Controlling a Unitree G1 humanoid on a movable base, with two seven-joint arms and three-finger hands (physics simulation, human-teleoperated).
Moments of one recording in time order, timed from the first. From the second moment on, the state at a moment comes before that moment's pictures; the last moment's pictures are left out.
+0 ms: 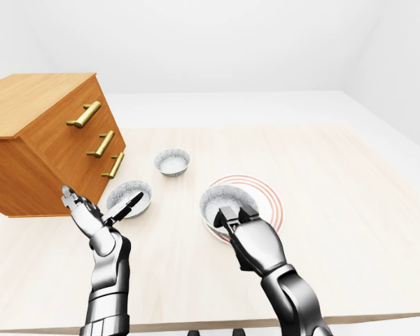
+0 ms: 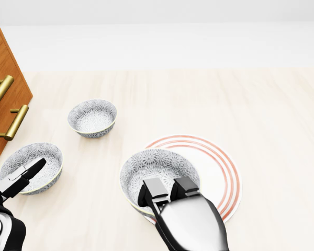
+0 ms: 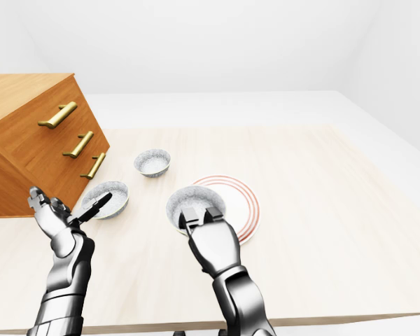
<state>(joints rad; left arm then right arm) -0.21 0.12 0.29 0.23 -0.25 -0.09 0.52 0.26 -0.04 0.44 -0.56 -1.34 0.09 0.38</state>
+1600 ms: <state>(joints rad) -0.16 0.10 0.30 0.10 -0.24 -0.07 0.52 0.09 -0.01 0.16 -0.40 -1.48 0.09 0.36</state>
